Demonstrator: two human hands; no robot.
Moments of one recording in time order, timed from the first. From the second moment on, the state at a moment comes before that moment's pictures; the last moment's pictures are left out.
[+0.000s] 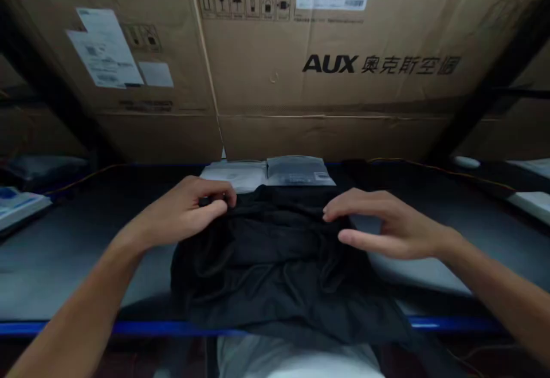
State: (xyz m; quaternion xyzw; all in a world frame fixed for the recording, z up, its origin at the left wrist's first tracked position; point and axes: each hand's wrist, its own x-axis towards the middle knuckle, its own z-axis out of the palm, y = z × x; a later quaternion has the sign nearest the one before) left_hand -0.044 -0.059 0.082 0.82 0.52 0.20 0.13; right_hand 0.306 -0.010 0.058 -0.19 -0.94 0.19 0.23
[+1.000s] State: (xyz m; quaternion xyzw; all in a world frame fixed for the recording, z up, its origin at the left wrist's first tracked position) left_hand -0.047 -0.077 0.086 0.89 0.38 0.08 0.25; right_hand 0.310 -0.025 0.090 -0.07 -0.88 0.47 0.06
